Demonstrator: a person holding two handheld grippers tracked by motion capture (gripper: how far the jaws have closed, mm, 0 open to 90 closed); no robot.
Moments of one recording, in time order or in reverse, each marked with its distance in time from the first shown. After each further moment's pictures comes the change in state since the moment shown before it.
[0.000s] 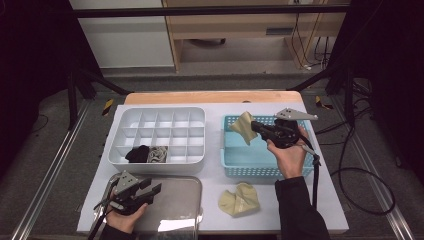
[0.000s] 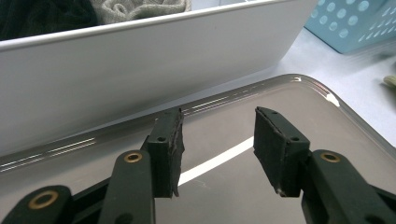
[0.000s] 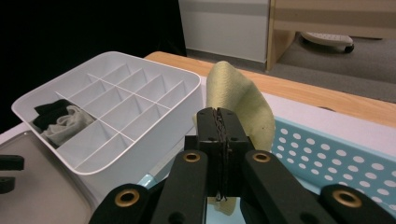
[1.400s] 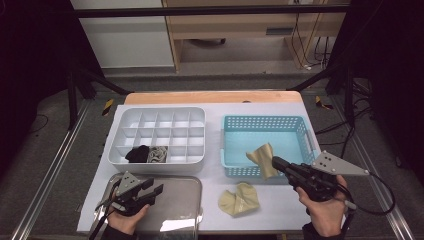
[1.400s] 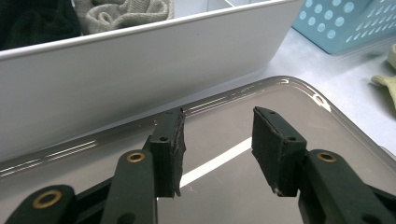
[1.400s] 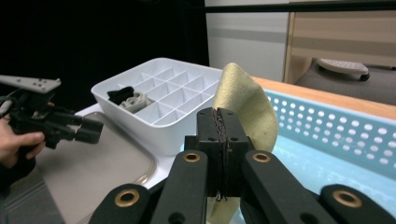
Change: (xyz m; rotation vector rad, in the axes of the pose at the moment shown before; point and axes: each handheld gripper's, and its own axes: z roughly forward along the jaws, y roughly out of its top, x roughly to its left) left arm -0.008 0.002 -0.001 -0.004 -0.013 0.024; right arm 0.040 -0.052 -0.115 -0.117 0.084 -0.044
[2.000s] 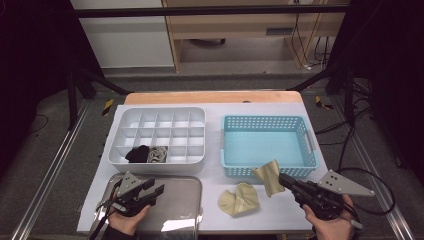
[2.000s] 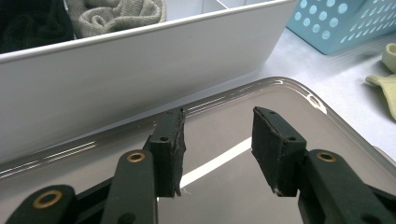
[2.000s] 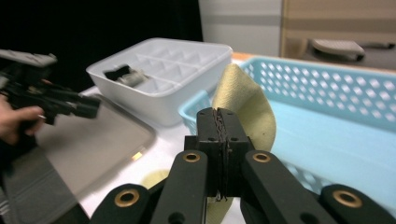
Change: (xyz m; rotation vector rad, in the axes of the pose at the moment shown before) left arm -0.003 0.001 0.000 -0.004 -0.005 0.004; right arm 0.001 -0.040 -0.021 0.036 -0.032 0.042
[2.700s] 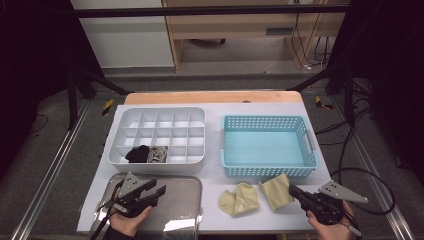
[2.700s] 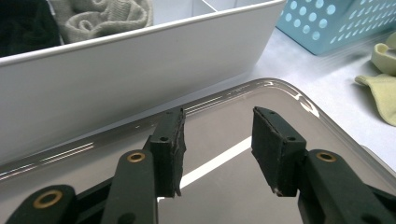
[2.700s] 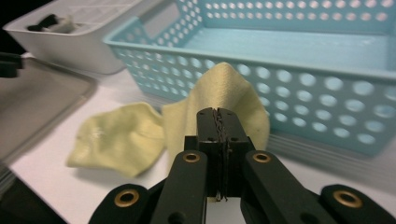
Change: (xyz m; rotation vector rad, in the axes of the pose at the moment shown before) left arm -0.006 0.002 -0.001 0.000 -0.016 0.017; right arm -0.035 -0.061 0.002 0.142 -0.151 0.120
